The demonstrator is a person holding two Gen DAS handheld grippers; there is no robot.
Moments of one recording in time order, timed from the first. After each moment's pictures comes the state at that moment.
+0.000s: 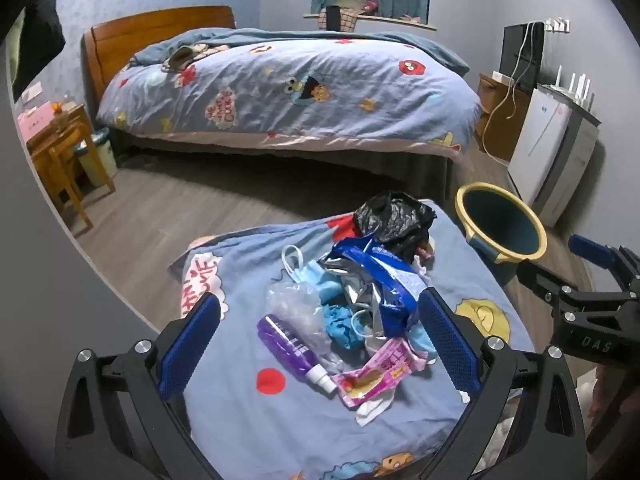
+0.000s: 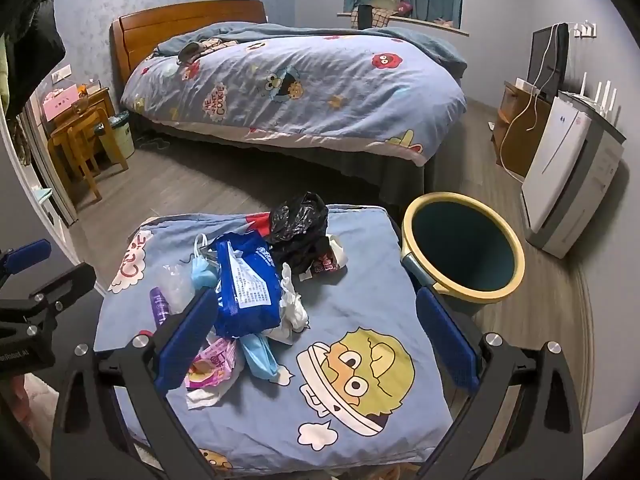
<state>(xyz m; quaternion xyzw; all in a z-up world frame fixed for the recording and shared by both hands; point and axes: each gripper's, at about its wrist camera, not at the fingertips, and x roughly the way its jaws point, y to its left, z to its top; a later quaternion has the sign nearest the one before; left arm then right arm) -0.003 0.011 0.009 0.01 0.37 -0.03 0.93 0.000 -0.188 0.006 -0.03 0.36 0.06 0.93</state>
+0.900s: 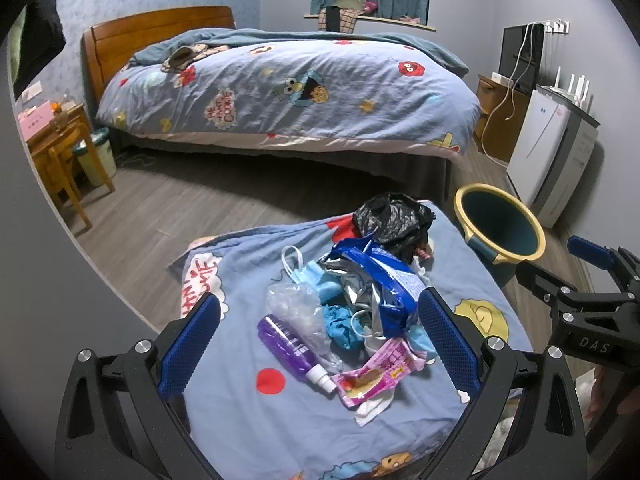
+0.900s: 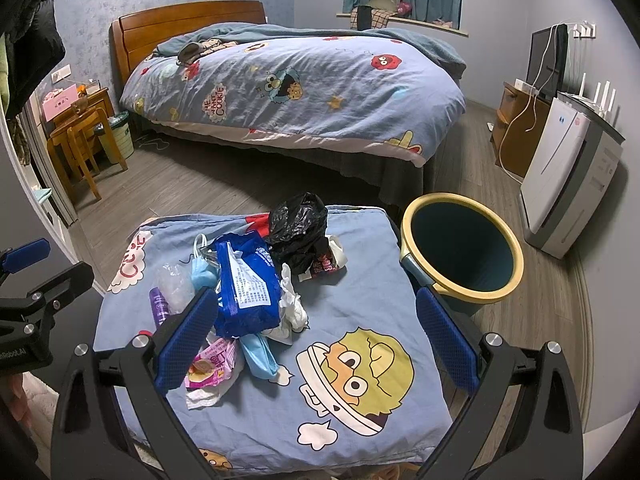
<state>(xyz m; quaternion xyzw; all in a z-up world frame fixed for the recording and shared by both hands) -0.001 0.014 0.007 0.00 0.37 -0.03 0.93 0.001 -0.188 0.005 -0.03 0.36 0.06 0.93</state>
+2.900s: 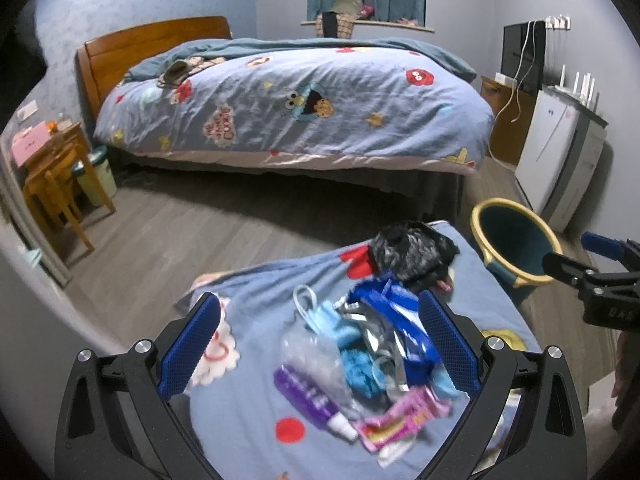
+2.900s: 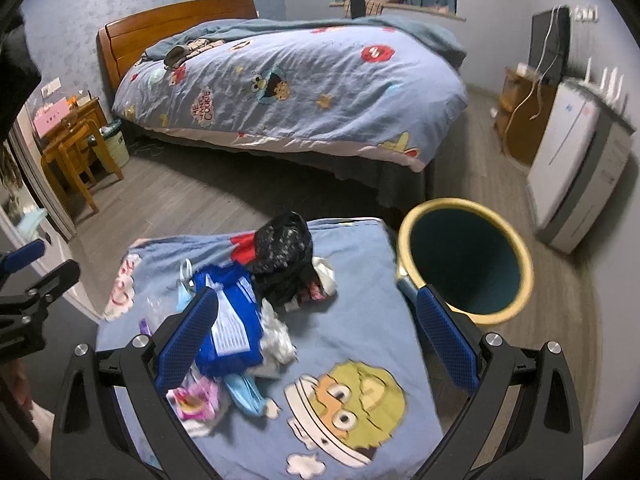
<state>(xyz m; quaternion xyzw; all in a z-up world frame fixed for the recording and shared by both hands) 0.065 0.022 0.018 0.03 0.36 -0.02 0.93 0.068 -0.213 0.014 0.01 0.39 0.07 0.92</state>
